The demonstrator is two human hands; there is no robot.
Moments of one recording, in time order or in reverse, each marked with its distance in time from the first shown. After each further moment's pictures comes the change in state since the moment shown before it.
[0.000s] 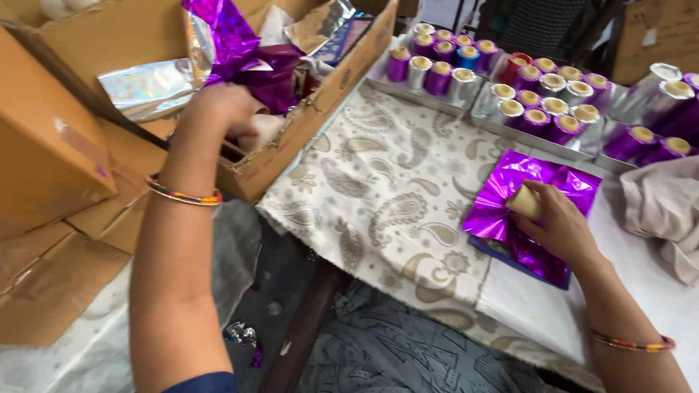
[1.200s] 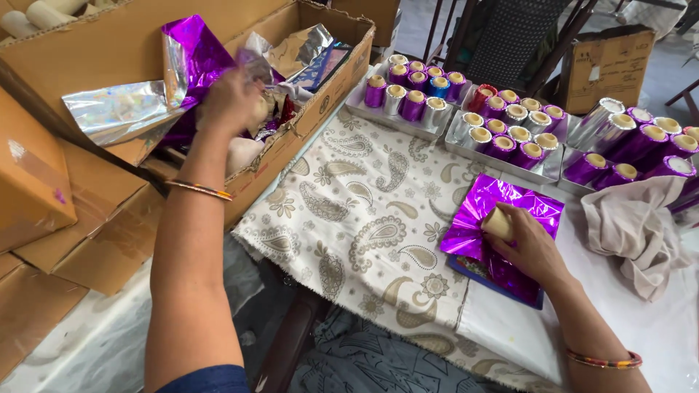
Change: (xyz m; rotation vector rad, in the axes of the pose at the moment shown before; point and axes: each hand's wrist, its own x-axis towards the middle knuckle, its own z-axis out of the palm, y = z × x) left_hand 0.104 0.011 0.046 -0.648 0.555 0.025; right_hand 0.004 -0.008 -0.003 -0.059 -0.041 0.121
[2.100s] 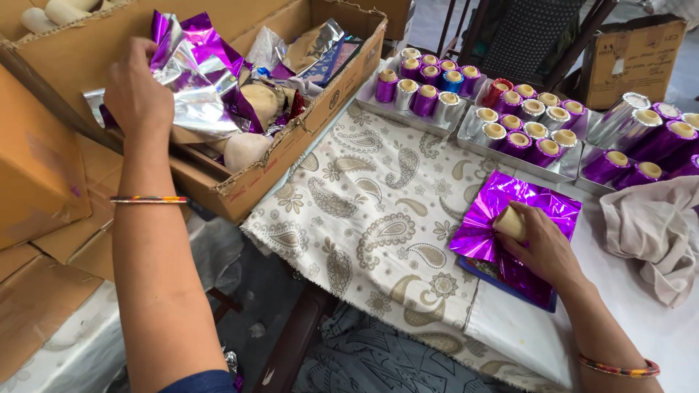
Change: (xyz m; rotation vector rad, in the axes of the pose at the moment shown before) left_hand -0.058 -0.038 -0.112 0.382 0.565 0.098; right_hand 0.001 0.000 0.001 0.013 0.014 -0.023
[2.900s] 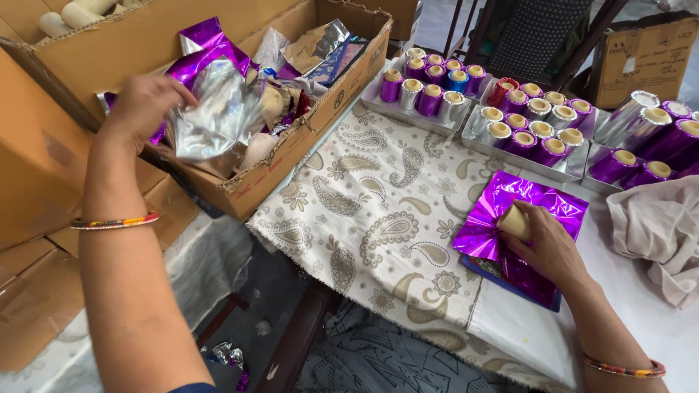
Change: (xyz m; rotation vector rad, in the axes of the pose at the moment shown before) left_hand 0.000 -0.035 -0.020 -1.048 -0.481 -0.358; right_hand -0.001 0.003 0.001 -0.003 0.012 -0.020
